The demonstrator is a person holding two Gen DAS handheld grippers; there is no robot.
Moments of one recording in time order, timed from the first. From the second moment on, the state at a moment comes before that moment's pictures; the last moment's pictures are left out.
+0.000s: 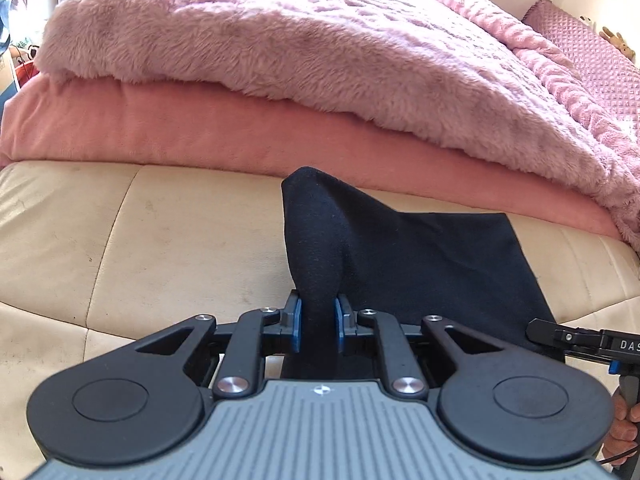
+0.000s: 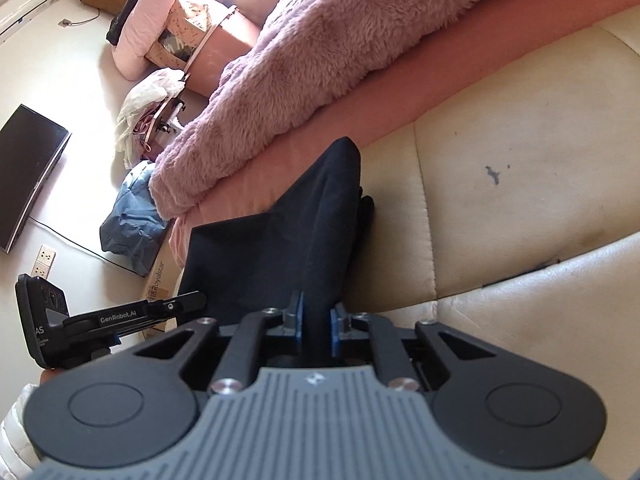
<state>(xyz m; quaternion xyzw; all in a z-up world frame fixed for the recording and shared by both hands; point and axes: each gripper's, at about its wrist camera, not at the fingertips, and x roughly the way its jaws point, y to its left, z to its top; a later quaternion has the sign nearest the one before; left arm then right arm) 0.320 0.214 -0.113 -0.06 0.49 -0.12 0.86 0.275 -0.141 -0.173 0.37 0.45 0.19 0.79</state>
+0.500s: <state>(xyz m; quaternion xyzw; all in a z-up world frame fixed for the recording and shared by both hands) 0.318 0.223 -0.132 -0.09 0.50 -0.07 0.86 0.287 -0.149 -0.186 0.35 0.46 0.17 0.80</state>
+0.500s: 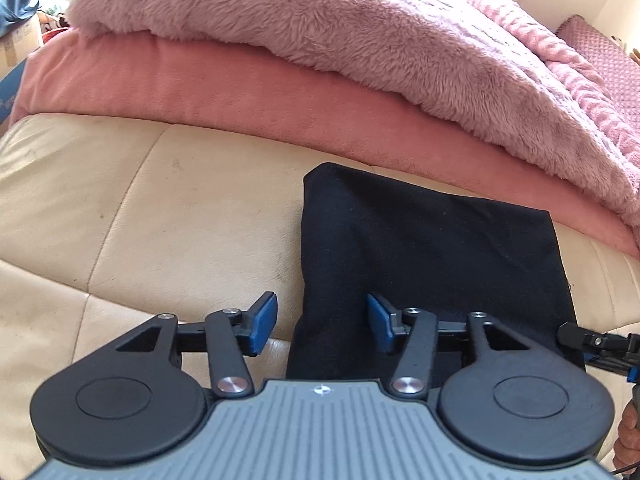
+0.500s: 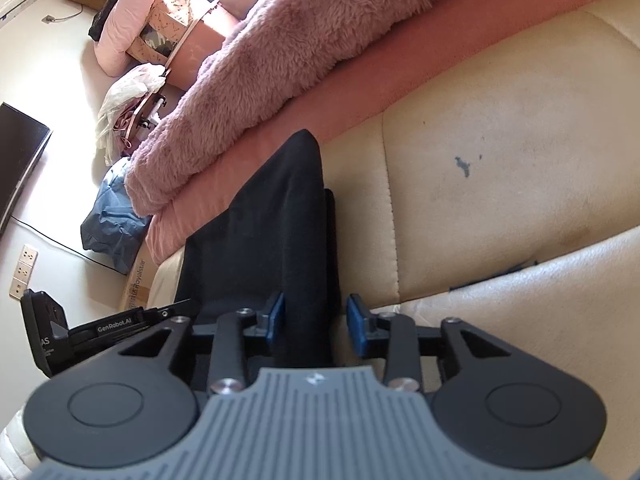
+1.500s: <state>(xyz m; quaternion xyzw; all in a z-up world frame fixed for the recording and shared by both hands) 0.091 0.129 0.050 0.04 0.27 0.07 0.96 0.072 -0.120 0.033 0.06 0.23 0.15 0.96</state>
